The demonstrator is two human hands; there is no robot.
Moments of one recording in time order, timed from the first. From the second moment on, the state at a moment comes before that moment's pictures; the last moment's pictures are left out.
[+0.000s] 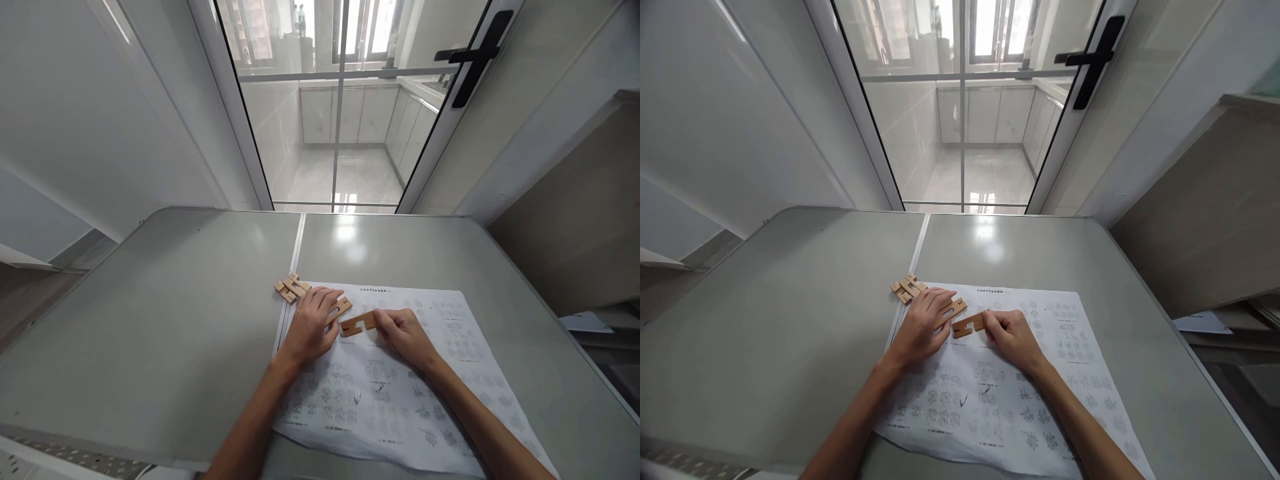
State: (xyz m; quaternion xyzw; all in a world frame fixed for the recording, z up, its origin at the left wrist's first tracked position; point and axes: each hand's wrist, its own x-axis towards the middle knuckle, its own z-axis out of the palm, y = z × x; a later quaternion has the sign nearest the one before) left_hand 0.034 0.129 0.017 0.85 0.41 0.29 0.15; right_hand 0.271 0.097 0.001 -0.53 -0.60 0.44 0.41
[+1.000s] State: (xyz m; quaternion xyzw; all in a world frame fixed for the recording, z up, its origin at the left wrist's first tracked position) left_hand 0.051 0.119 -0.002 0.87 0.40 0.26 0.08; right_hand 0.248 0.089 -0.010 -0.63 -0.71 0.15 0.29
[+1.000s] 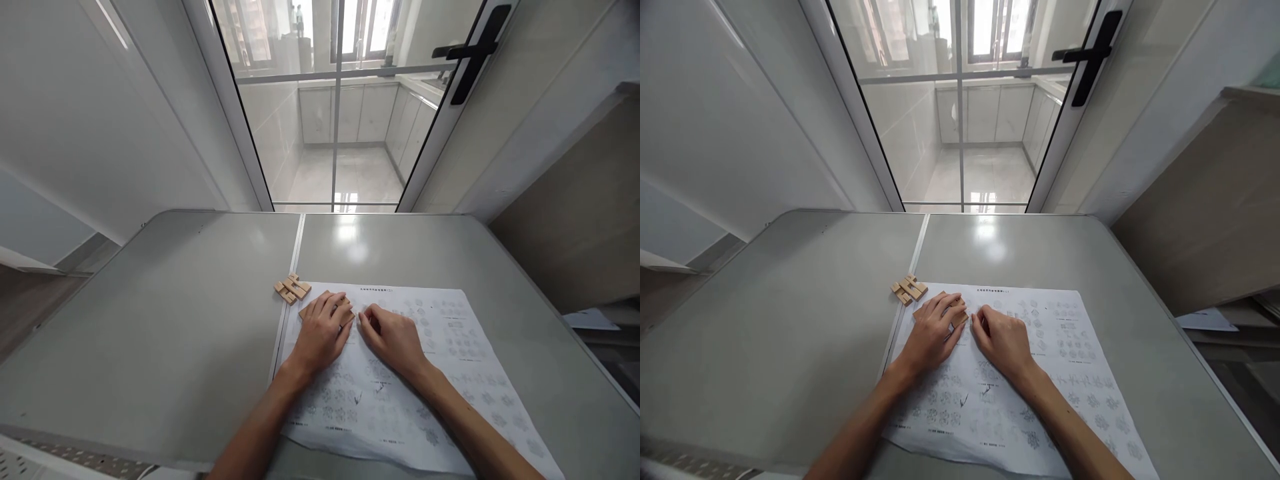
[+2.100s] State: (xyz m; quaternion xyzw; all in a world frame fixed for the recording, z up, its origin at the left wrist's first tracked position) left_hand 0.067 0.098 -0.008 0.92 0.26 0.26 0.11; right_hand 0.249 0.089 -0.008 -0.63 -0.71 0.17 0.28
